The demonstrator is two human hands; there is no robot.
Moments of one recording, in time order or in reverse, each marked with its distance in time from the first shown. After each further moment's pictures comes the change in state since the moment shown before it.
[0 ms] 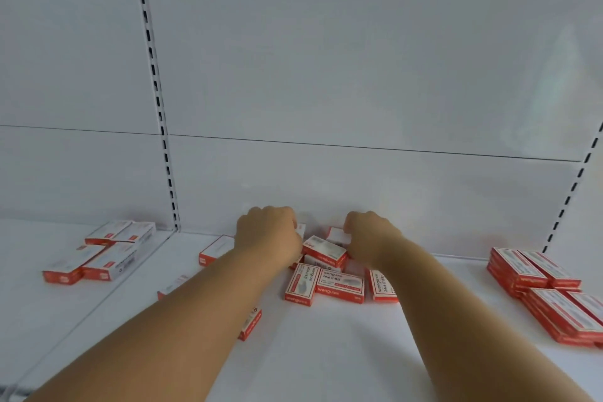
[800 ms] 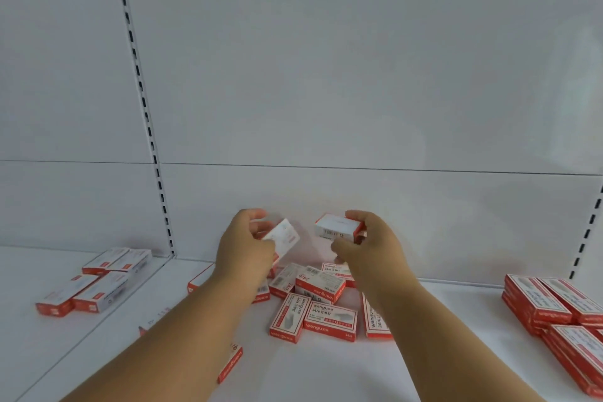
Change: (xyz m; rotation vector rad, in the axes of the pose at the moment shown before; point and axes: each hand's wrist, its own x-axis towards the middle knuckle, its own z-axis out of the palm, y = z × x) left_hand 0.004 0.005 -0.004 -1.000 0.180 -0.438; right_hand -0.025 0.003 -0.007 1.147 0.220 -0.024
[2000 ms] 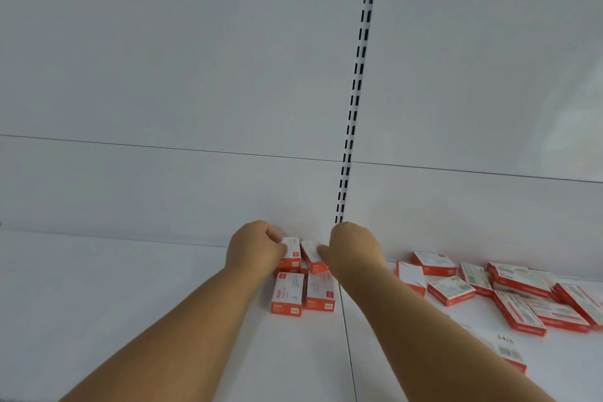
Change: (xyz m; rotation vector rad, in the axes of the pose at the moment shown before) left_hand 0.150 -0.121 -0.290 0.454 -0.137 0.125; right_hand -0.002 -0.082 0.361 -1.039 -0.017 0.039
